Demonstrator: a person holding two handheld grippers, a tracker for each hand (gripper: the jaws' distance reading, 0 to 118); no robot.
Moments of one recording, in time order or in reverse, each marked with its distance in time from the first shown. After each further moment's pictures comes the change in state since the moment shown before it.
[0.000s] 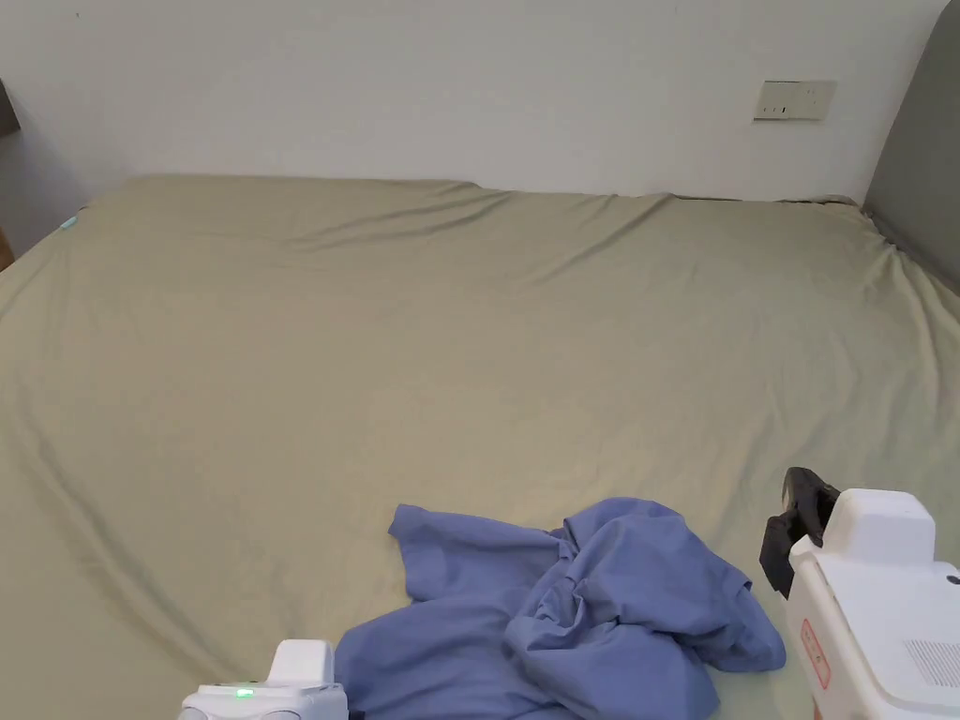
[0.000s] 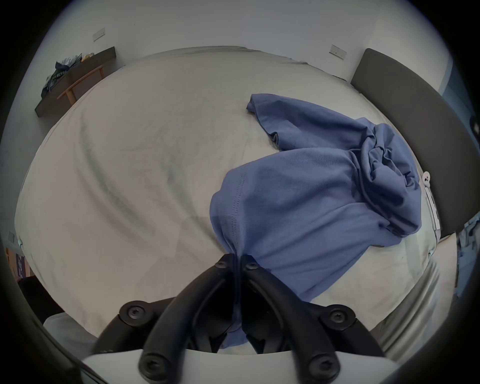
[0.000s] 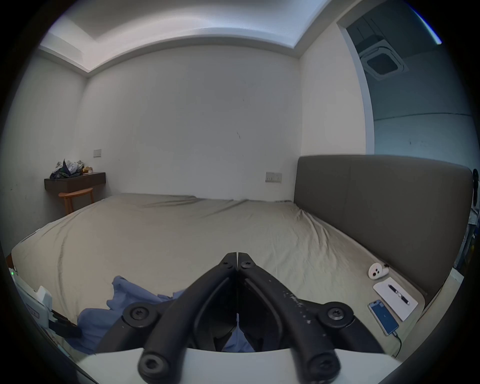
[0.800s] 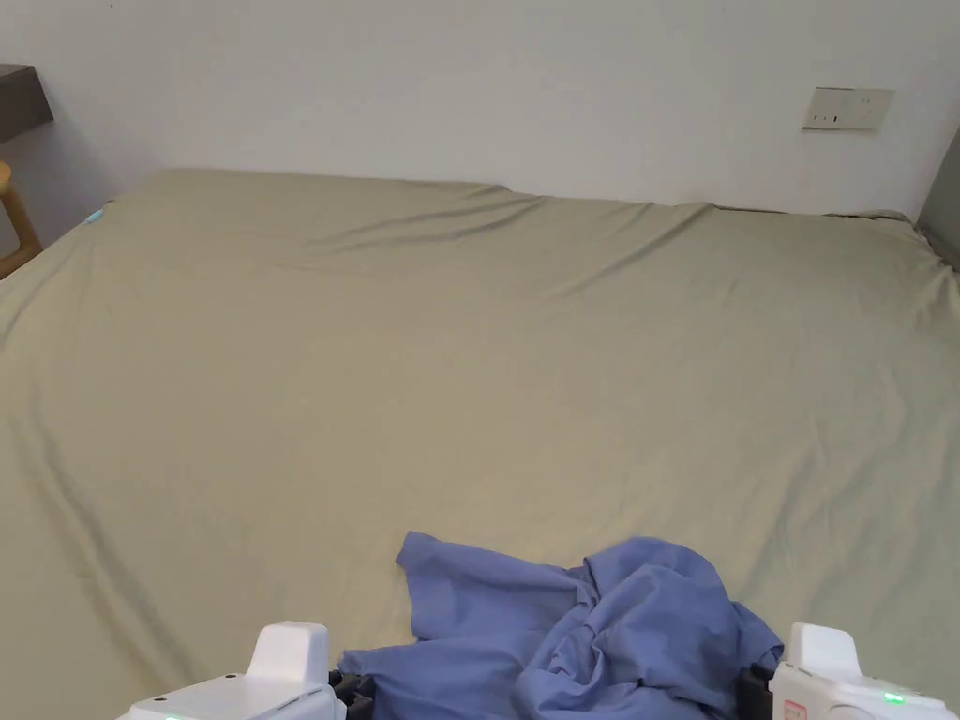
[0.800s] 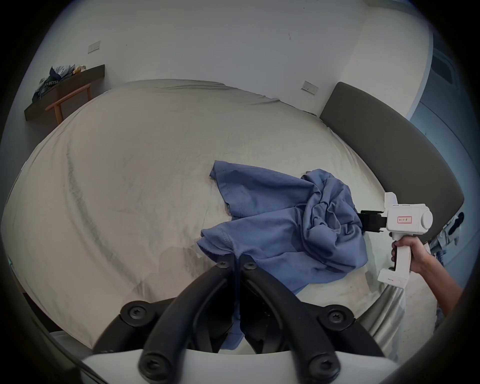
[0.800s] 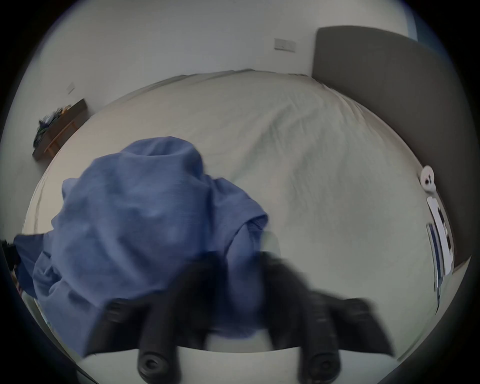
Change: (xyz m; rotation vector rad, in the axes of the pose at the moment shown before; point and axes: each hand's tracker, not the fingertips) left arm -0.006 0.036 0.039 0.197 -0.175 -0.007; right arm 0.032 -0.136 -0.158 -0.702 0.105 -0.018
